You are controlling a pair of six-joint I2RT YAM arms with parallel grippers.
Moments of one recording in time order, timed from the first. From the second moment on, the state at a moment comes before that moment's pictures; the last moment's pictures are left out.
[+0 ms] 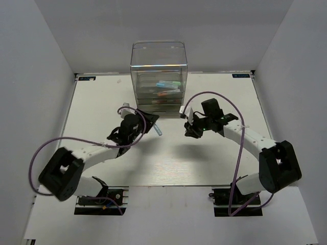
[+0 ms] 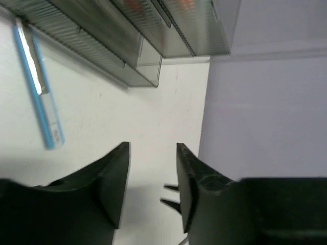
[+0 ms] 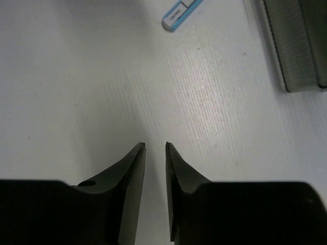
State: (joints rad) left arm -0.63 1.39 0.58 0.48 -0.17 -1.31; right arm 0.47 1.40 0.91 -0.39 -0.61 -0.63
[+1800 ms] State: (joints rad) left arm -0.63 0.40 0.46 -0.74 -0.31 -1.38; right arm 0.87 2.03 1.35 -0.23 -0.06 -0.09
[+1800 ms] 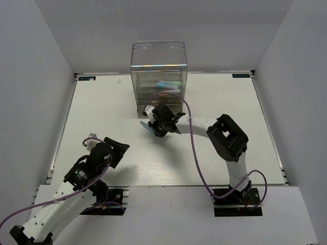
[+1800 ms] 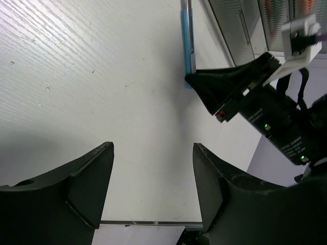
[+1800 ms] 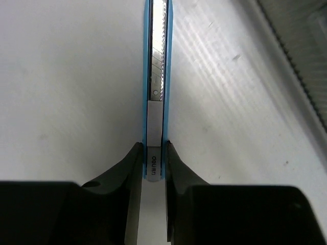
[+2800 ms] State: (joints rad) left arm -0.63 0.38 0.39 -0.61 -0.30 -1.39; right arm 0.77 1.74 1.22 -0.10 0.14 -0.92
